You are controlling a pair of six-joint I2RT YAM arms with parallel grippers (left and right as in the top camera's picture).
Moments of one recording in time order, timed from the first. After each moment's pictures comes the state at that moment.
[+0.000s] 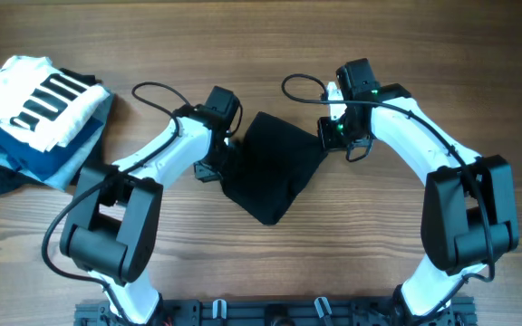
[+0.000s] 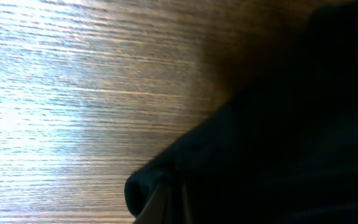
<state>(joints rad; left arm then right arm) -0.41 1.89 1.17 -0.82 0.16 -0.56 0.25 1.88 1.26 -0.77 -0.20 0.12</state>
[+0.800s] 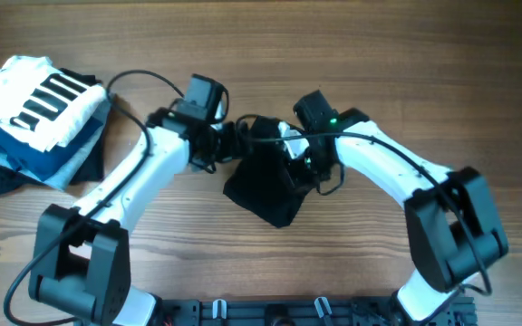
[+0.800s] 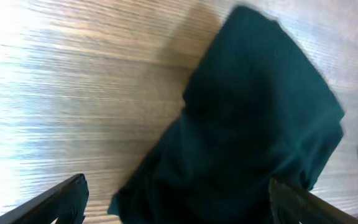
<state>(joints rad) -0.37 1.68 1.12 -0.69 0.24 -0.57 0.48 1.84 1.15 -0.82 -0.52 0.11</state>
